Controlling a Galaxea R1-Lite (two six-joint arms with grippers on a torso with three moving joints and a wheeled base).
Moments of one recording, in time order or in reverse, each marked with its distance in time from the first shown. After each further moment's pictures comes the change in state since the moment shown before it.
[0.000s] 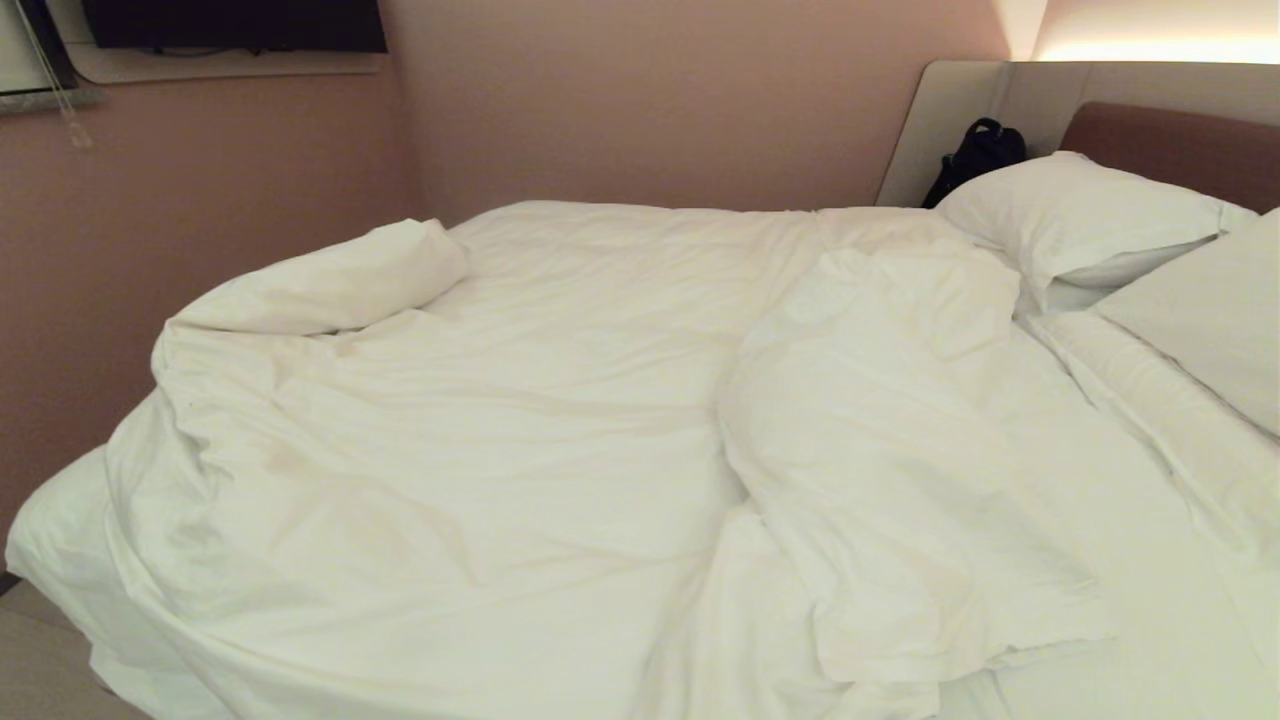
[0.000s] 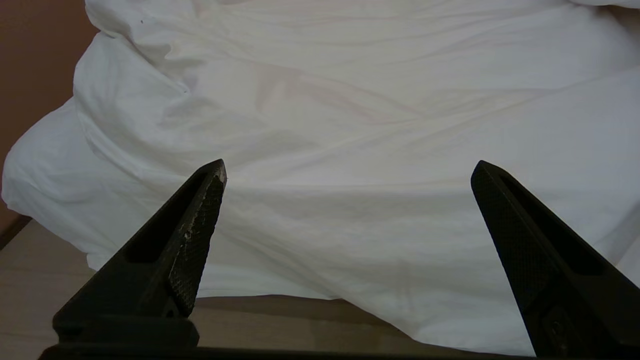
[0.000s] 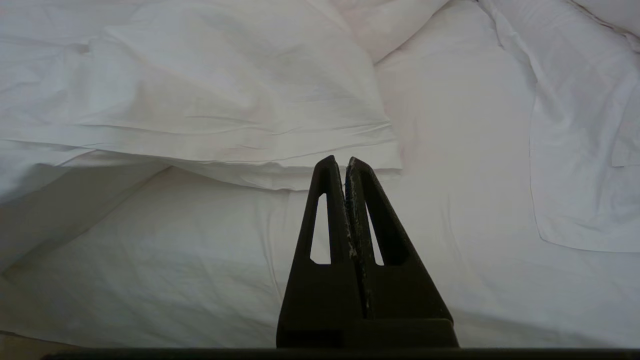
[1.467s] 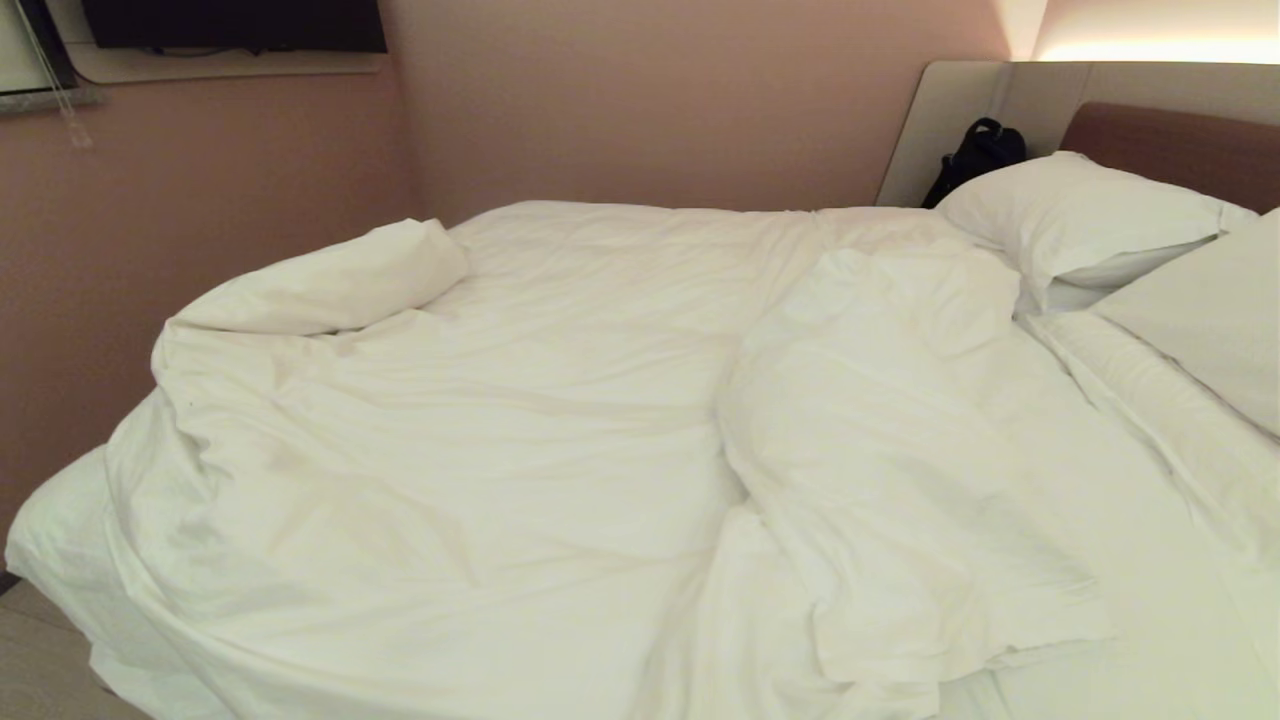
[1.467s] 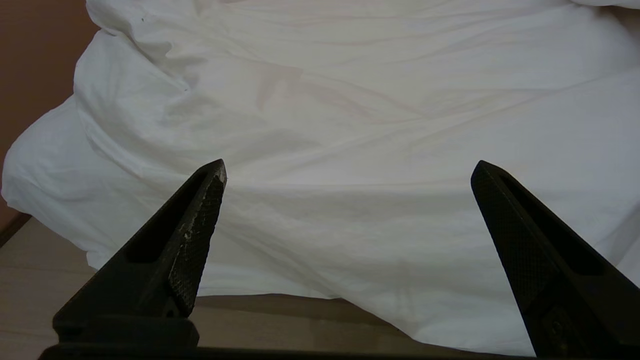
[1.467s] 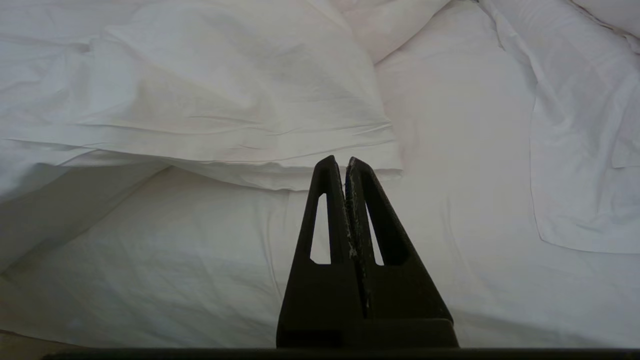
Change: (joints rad) left arm 0.000 0.000 0.001 0.000 0.001 -0.002; right arm 0.000 0.000 0.000 0.000 0.000 -0.002
